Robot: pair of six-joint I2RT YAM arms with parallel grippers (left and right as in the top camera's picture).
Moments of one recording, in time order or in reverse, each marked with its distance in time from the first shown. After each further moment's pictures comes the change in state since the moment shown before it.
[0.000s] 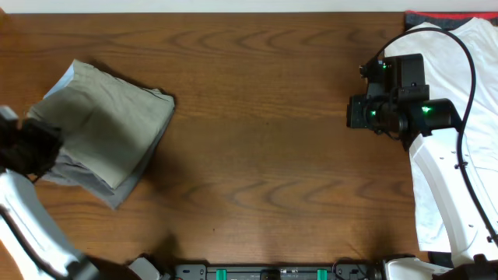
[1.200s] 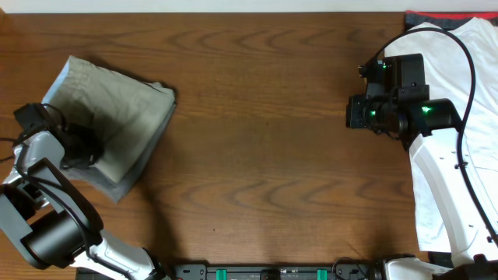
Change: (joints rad) left arm -0.173 0.491 -0.104 0.274 -0.199 -0.304; right arm 0.000 0.000 0.000 -0.001 -0.021 0.000
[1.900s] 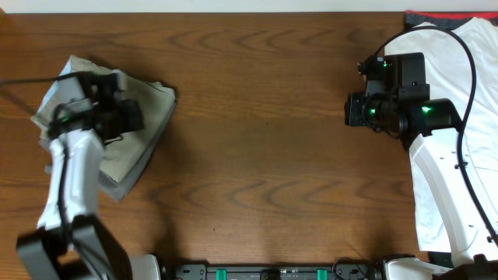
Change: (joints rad) left arm -0.368 -0.270 -0.018 -0.018 -0.040 0.707; right arm 0.000 0.000 0.000 0.027 -0.027 0.000
